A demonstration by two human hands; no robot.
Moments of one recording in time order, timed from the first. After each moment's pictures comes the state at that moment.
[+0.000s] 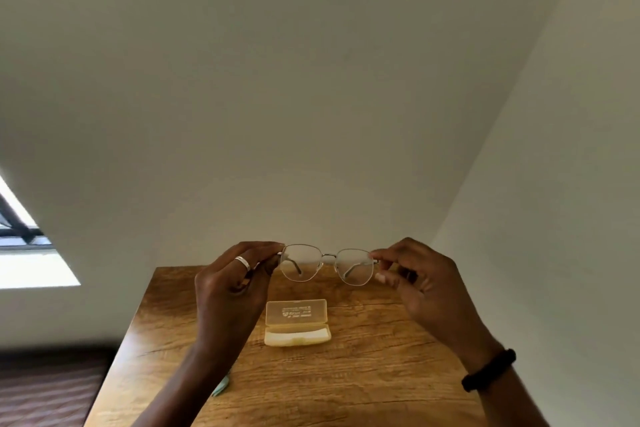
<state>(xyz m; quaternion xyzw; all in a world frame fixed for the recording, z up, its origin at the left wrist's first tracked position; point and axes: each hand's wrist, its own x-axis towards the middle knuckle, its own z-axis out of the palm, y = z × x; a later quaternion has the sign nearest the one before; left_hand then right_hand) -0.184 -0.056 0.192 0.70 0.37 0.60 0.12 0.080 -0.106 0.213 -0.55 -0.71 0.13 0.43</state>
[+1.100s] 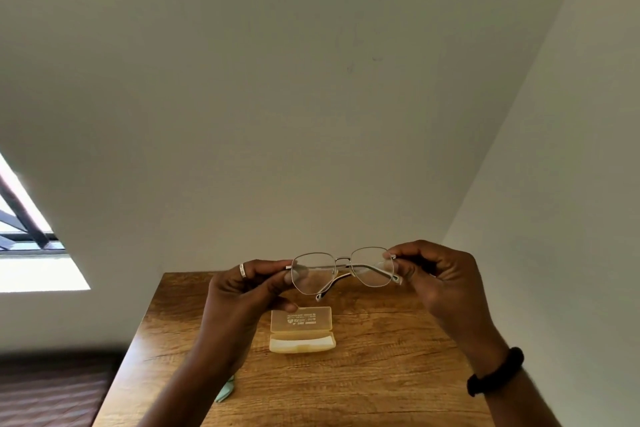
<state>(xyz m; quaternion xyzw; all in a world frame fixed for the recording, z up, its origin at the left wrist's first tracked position) -0.187 -0.073 0.204 0.51 0.30 0.56 0.58 0.073 -0.109 0.234 -0.51 -0.63 0.18 0.55</state>
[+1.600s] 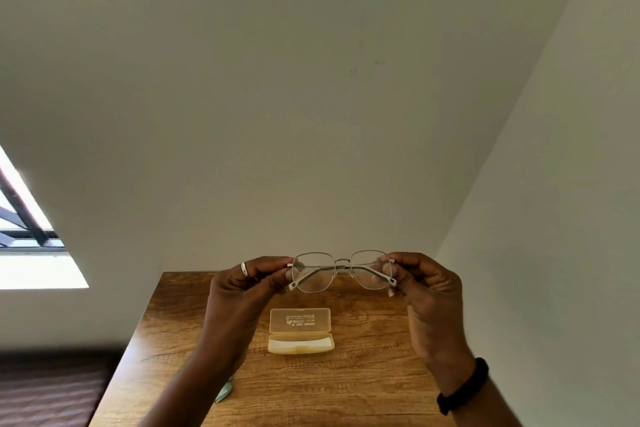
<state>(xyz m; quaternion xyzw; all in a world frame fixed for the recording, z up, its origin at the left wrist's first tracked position) -0.185 -0.069 0.196 0.52 0.32 0.59 0.53 0.045 -0.107 0.209 -0.42 -0.47 0.34 0.70</state>
